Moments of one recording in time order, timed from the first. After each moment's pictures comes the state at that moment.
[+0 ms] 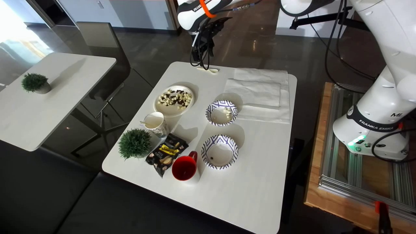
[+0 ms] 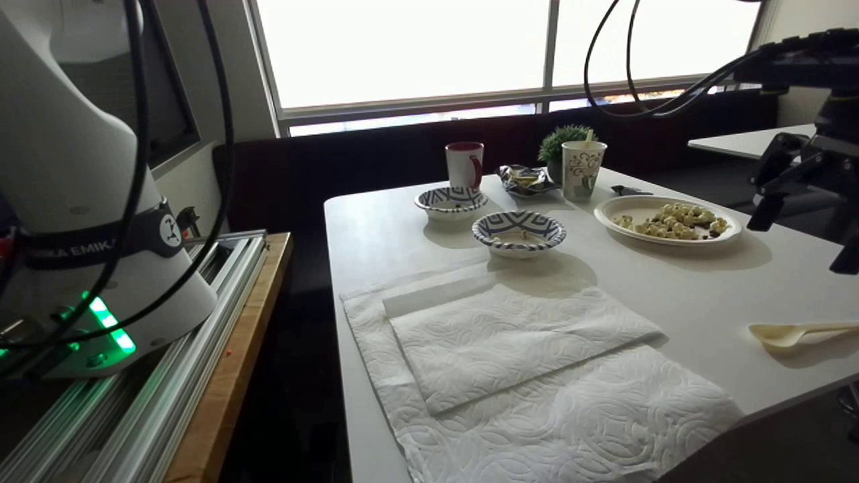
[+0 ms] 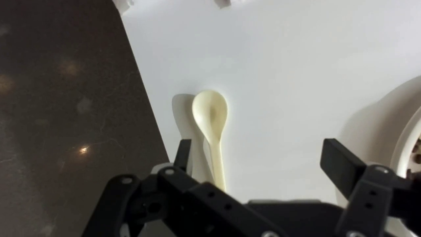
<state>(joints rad) -0.18 0.90 -0.07 -1.18 0.03 1.92 -0.06</state>
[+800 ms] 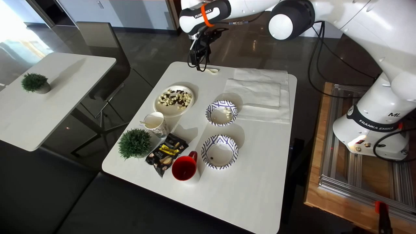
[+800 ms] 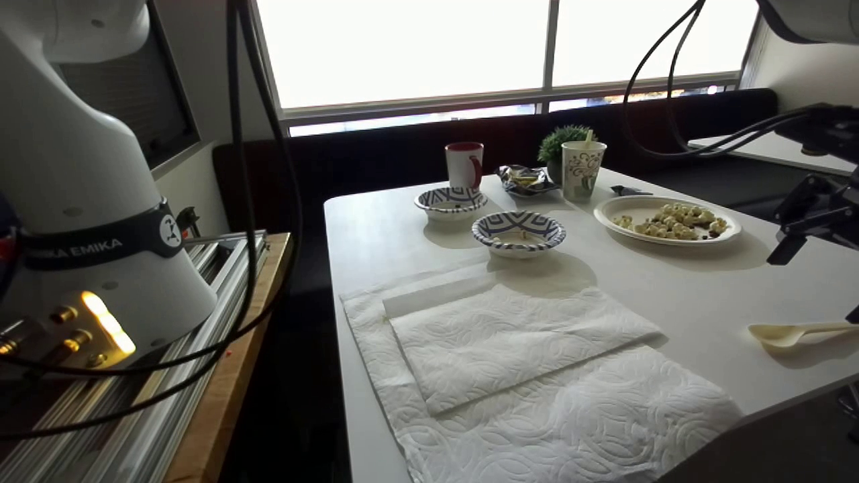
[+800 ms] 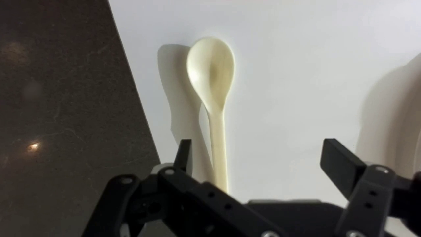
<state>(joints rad) -0.27 1.18 0.01 -0.79 0.09 1.83 -0.15</state>
